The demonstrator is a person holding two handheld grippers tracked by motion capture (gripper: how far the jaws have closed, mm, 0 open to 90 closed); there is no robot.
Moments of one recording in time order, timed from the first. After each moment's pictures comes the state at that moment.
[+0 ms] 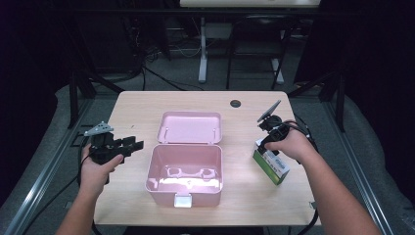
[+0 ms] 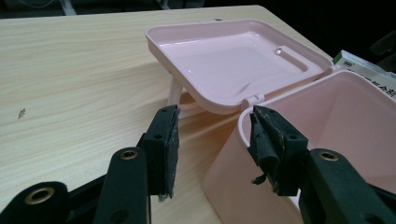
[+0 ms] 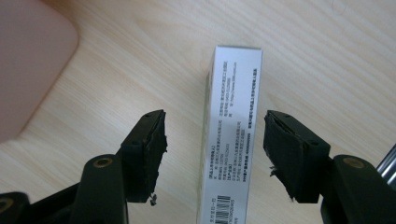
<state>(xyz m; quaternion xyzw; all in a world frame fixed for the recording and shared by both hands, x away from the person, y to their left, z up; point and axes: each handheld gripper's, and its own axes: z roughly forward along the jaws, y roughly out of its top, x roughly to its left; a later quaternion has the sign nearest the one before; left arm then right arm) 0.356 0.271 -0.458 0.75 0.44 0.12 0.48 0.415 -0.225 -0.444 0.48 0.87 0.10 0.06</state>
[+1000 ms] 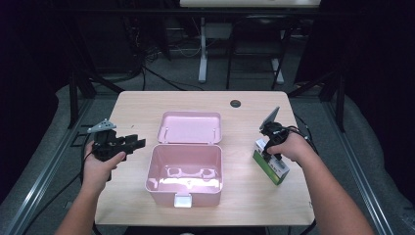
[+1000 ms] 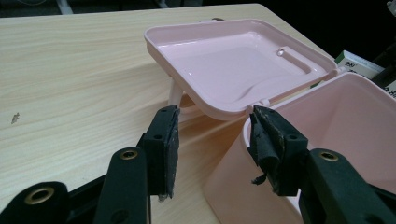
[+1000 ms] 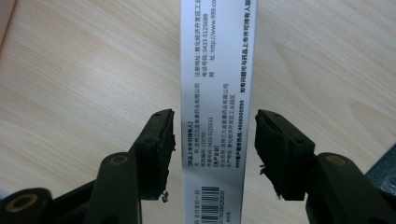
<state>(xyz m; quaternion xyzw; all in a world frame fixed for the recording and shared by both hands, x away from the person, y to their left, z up) 0.367 0.268 -0.459 0.75 0.44 0.12 0.48 0.424 -0.236 -0.475 0.51 0.86 0.03 0.01</state>
